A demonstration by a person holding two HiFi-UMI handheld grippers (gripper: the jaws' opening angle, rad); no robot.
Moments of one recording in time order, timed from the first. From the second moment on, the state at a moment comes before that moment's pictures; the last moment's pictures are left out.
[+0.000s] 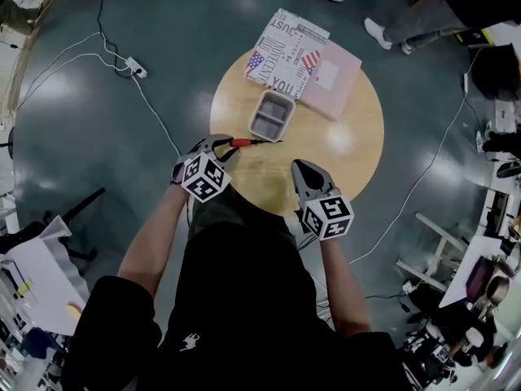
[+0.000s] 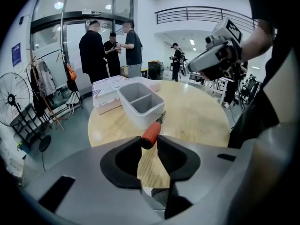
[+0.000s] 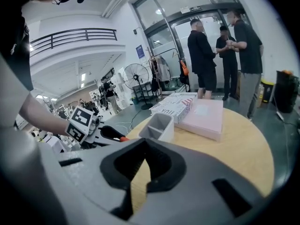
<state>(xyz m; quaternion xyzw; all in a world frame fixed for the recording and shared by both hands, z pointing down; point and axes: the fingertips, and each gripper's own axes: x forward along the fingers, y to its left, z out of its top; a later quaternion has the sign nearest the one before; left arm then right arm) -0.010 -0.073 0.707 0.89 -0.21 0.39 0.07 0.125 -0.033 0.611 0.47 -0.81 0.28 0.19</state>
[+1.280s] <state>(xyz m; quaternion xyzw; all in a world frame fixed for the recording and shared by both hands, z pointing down) 0.034 -0.063 0.536 0.92 -0.27 0.27 0.02 0.155 -0.040 0.520 0.51 -0.83 0.19 0.14</state>
